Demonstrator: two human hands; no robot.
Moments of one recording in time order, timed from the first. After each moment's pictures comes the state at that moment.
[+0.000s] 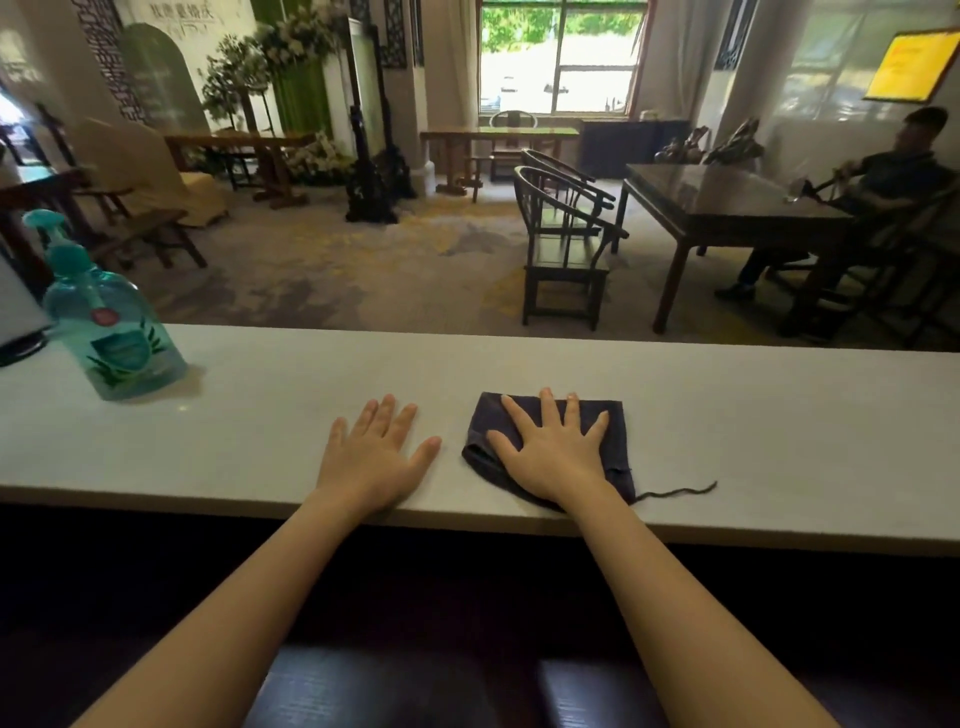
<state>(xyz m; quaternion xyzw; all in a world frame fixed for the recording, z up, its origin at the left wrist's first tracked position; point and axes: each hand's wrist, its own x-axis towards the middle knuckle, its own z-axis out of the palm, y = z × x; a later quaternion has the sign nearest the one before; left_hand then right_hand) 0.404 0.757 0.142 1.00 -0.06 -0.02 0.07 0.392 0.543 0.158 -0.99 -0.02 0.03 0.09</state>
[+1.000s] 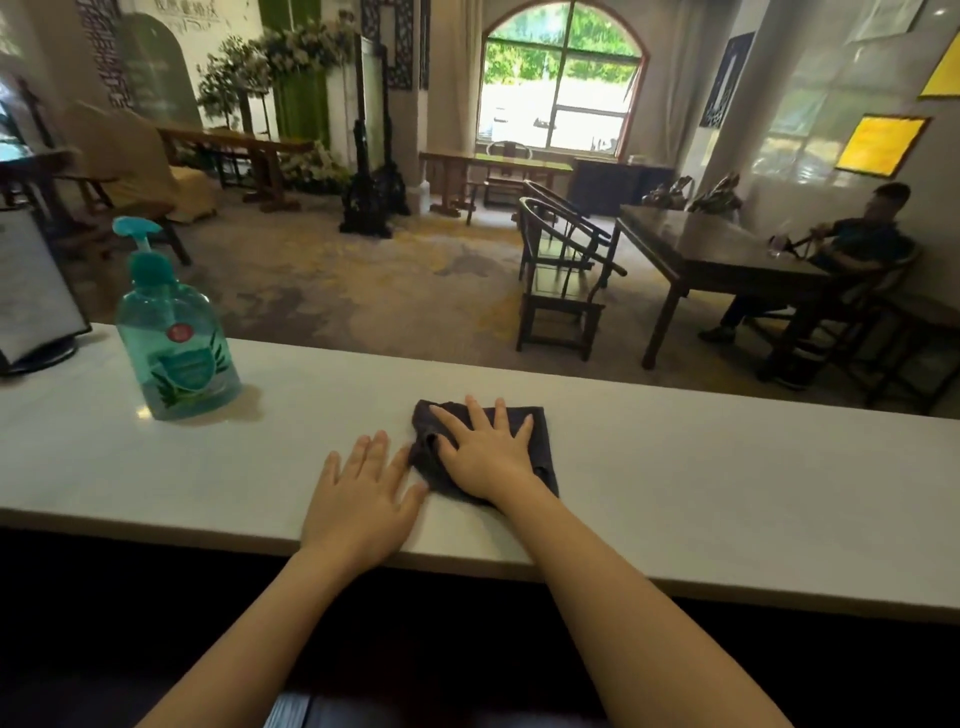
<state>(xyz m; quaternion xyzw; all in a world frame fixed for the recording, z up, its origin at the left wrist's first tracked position) 0.402 0.849 0.142 0.99 -0.06 0.01 0.09 0.461 0.691 0.161 -0.99 -0.09 0.05 0.11</state>
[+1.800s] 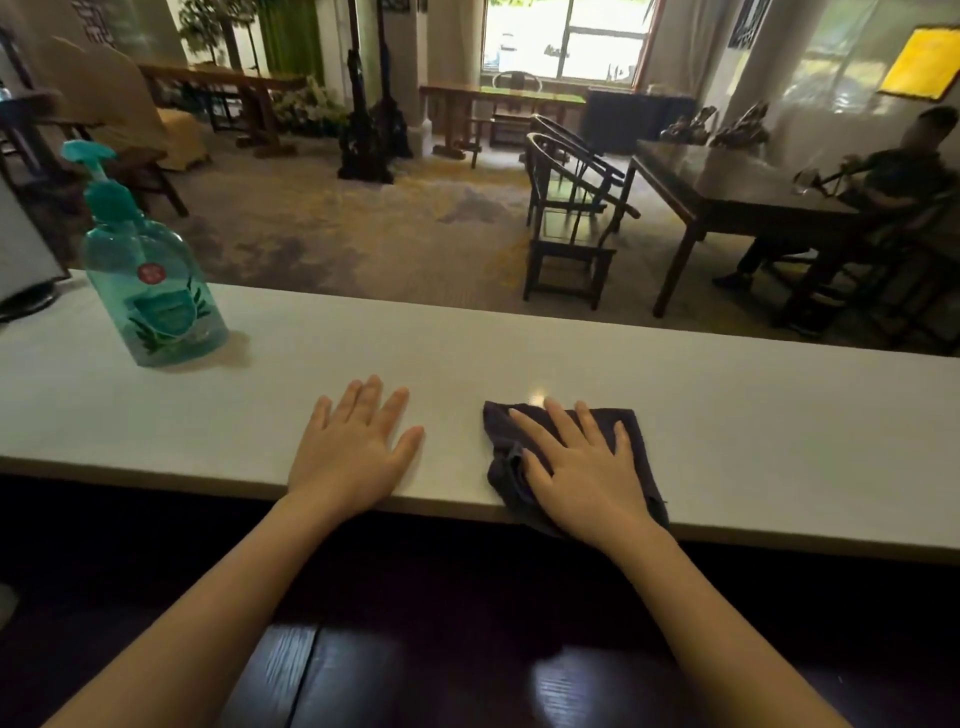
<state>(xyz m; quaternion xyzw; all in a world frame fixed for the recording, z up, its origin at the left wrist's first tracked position) 0.400 0.853 0.141 0.99 -0.08 0.01 0.08 0.362 0.613 0.151 -0.99 -0.05 -0.01 0.10</state>
